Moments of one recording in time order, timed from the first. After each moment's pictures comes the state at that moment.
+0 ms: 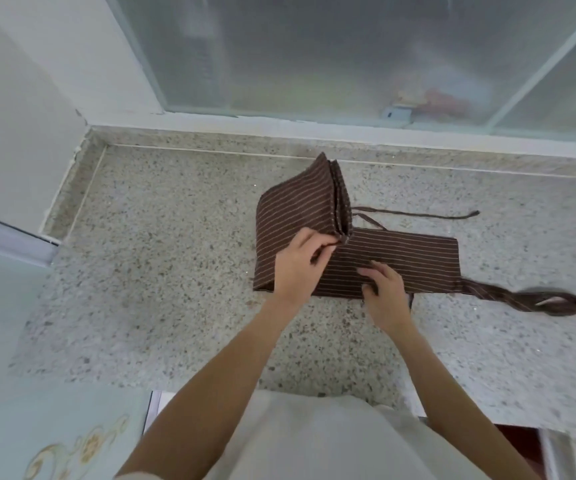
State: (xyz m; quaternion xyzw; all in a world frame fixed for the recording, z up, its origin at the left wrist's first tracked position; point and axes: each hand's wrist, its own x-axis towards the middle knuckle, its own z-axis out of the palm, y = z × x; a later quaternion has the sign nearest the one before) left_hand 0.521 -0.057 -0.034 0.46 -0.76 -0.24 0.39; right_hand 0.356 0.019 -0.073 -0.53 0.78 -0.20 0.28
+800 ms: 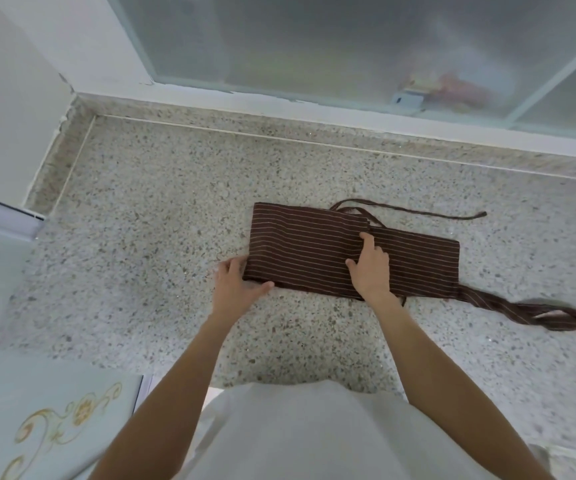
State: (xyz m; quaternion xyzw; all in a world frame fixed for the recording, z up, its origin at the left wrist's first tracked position) left_hand 0.597 -0.038 -0.110 0.69 -0.57 -0.42 0.12; right_hand 0.340 -0.045 -0.097 -0.48 0.82 -0.06 0.29
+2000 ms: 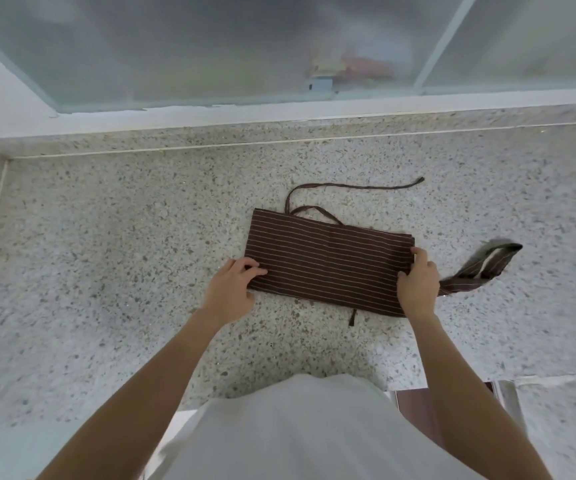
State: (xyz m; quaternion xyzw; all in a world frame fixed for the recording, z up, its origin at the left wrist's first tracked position) left_hand 0.541 -0.056 -0.113 0.43 -0.87 -0.25 0.02; right_hand 0.220 0.059 -0.098 -0.29 0.92 -0.15 0.20
